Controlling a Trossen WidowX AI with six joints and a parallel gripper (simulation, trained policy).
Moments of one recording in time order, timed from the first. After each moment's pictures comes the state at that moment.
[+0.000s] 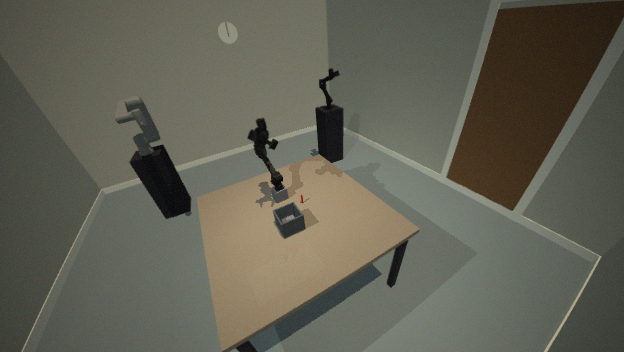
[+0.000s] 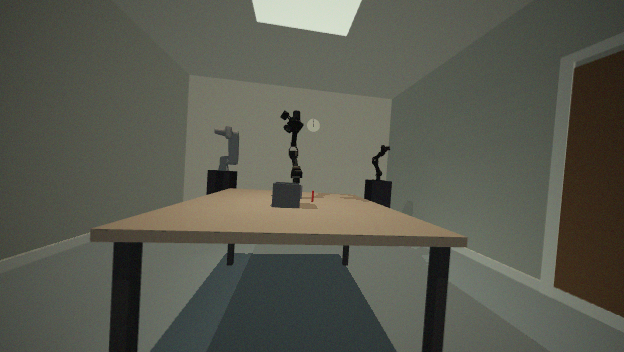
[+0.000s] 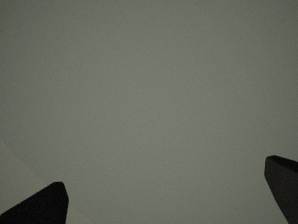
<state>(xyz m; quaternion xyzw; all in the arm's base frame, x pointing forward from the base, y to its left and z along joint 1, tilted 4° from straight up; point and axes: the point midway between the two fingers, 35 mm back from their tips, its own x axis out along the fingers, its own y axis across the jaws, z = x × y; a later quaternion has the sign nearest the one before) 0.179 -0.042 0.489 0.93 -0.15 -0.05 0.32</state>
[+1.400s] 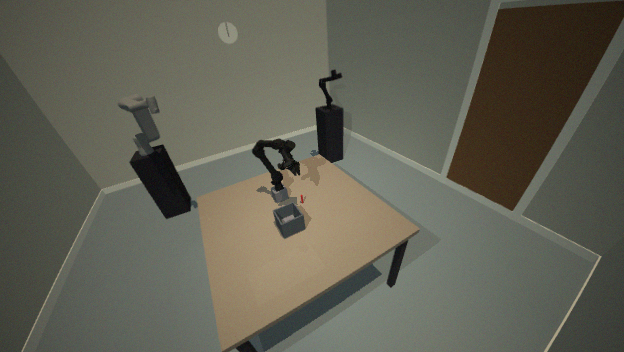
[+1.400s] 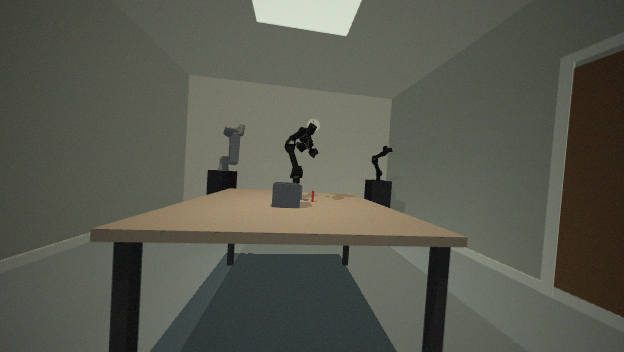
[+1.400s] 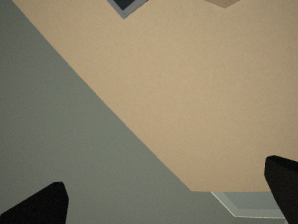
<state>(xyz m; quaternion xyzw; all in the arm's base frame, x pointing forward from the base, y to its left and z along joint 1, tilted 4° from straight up) 0.243 0.103 0.255 0.80 0.25 -0.32 0.45</state>
